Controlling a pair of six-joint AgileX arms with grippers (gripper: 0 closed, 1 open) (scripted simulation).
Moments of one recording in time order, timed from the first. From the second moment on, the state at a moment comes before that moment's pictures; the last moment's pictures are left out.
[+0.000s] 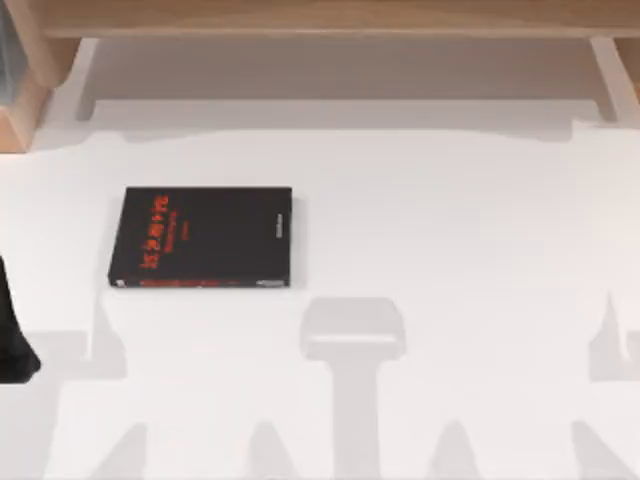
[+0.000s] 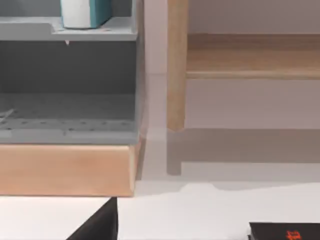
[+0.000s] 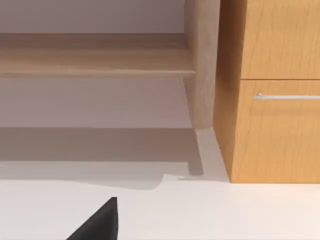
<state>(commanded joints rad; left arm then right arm) 0.00 0.00 0.00 0.00 0.00 0.00 0.00 0.00 0.00 0.00 0.00 0.00</state>
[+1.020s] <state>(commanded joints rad) 0.17 1.11 0.74 0.35 0.19 0.00 0.00 0.00 0.00 0.00 0.00 0.00</state>
